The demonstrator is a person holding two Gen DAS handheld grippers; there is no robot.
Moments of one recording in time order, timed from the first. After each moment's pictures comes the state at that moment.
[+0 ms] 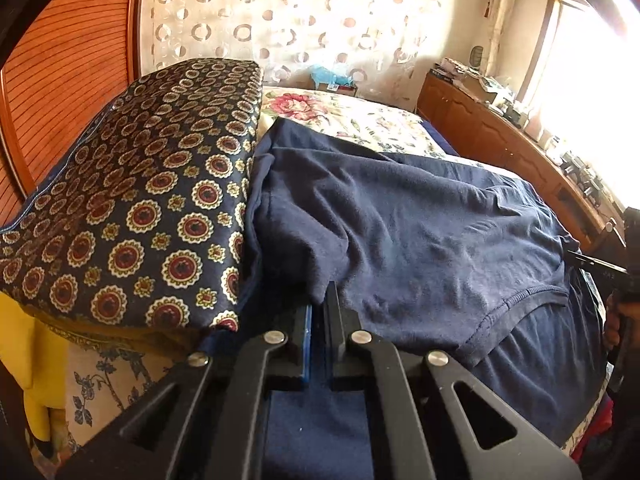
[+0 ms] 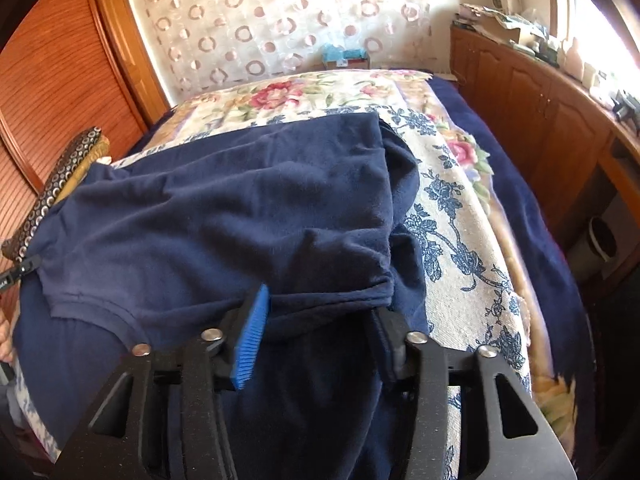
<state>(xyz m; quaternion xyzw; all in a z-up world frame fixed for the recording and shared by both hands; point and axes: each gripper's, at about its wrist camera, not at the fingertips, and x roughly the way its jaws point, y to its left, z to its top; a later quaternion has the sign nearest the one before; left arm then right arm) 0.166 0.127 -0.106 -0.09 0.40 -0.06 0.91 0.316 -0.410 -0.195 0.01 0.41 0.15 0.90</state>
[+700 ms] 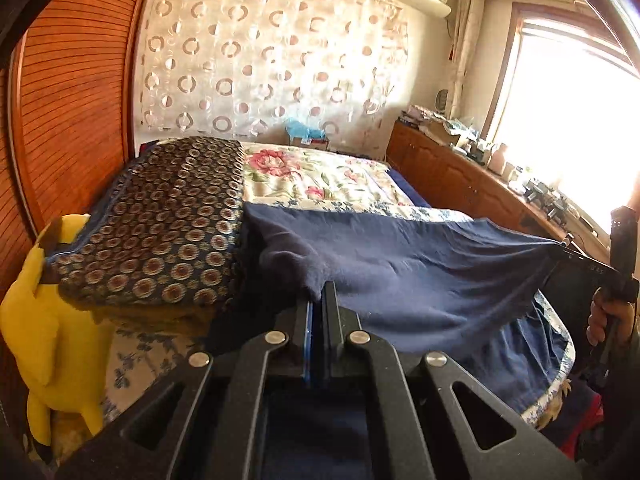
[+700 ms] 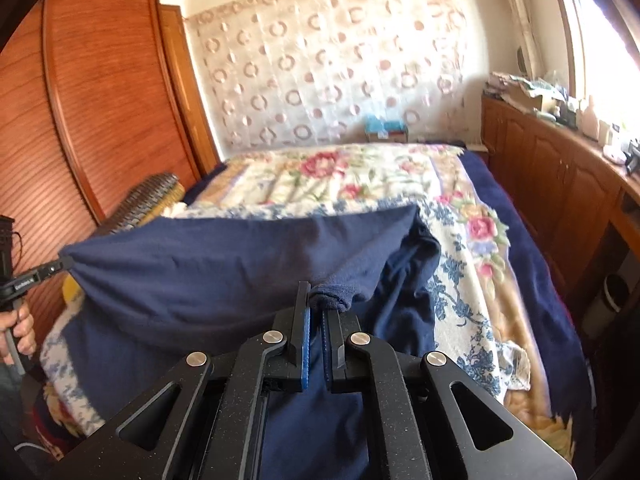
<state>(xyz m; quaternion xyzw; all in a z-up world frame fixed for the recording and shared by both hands) 0.080 0.133 -0.032 -0.10 0.30 -0.09 0.94 0.227 -0.409 -0.109 0.02 0.28 0.23 0.93</state>
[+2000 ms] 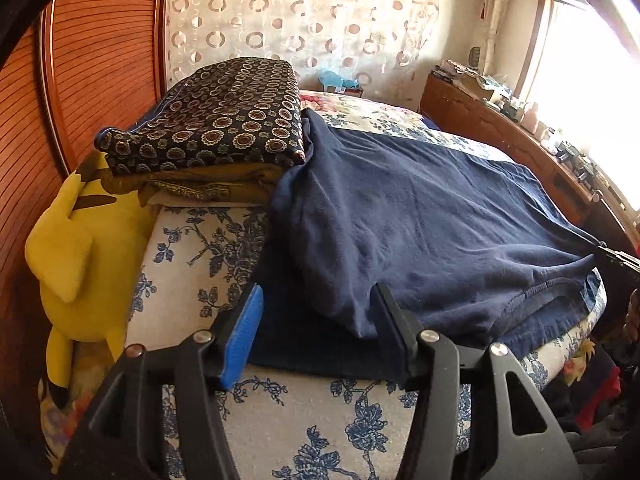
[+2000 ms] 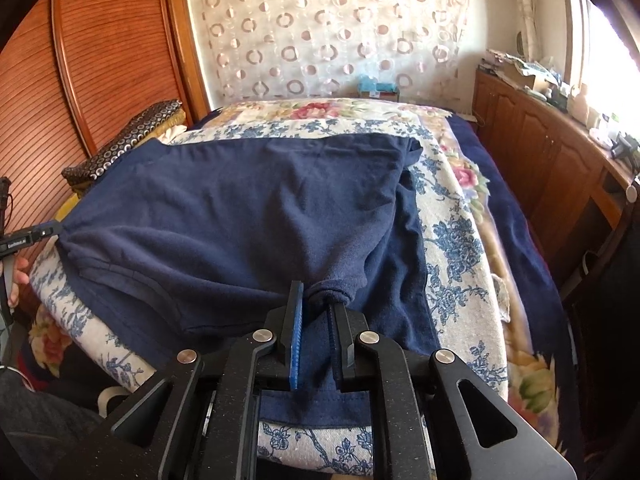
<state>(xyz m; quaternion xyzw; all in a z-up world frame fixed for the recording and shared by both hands) 0.033 0.149 -0.101 -0.07 0.39 -0.04 0.92 0.150 -0.418 -0.169 -0.04 0.35 0.19 0.92</state>
